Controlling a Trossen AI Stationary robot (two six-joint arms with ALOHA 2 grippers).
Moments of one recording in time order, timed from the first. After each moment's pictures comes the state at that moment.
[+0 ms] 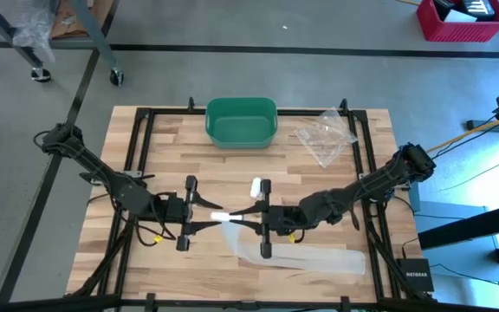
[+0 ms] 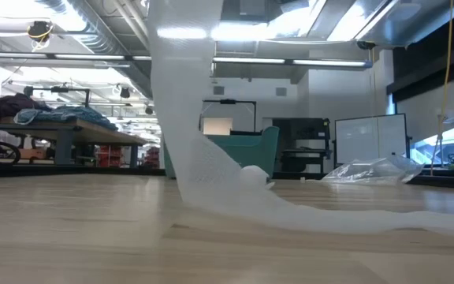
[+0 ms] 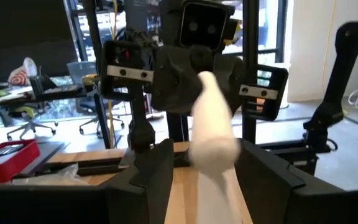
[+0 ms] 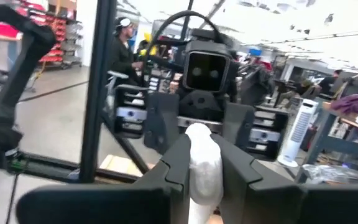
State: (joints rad) left arm -0.60 1.17 0.85 0.42 -0.58 0.12; right arm 0.45 1.65 1.26 0.52 0.40 -0.27
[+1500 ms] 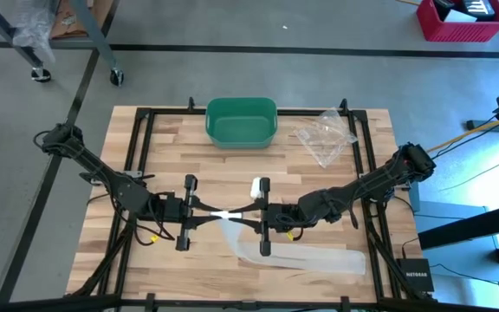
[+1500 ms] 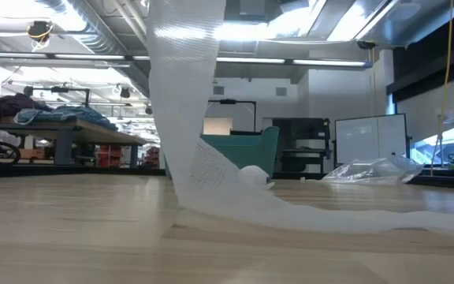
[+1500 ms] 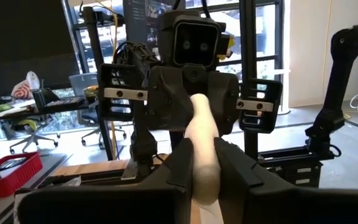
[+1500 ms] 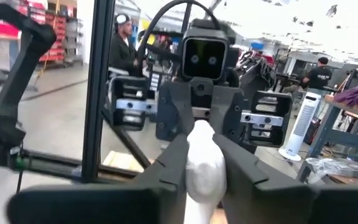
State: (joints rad) left arm -0.60 1.17 0.85 0.47 -0.58 0.17; right arm 0.46 1.64 1.26 0.50 0.38 -0.24
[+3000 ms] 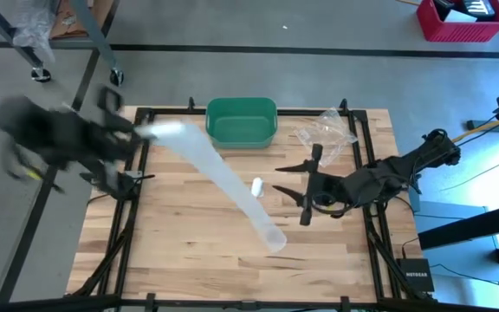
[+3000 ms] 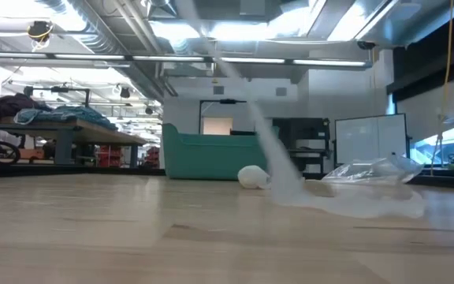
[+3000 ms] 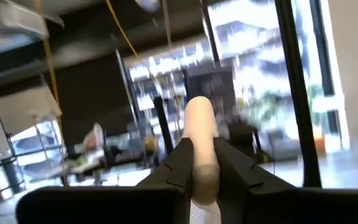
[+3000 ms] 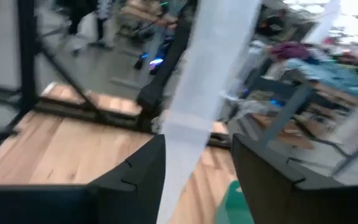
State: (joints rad) left arm -0.65 1.20 1.84 -0.33 -0.74 0.45; right arm 0.49 1.32 1.45 -0.34 0.68 -0.22
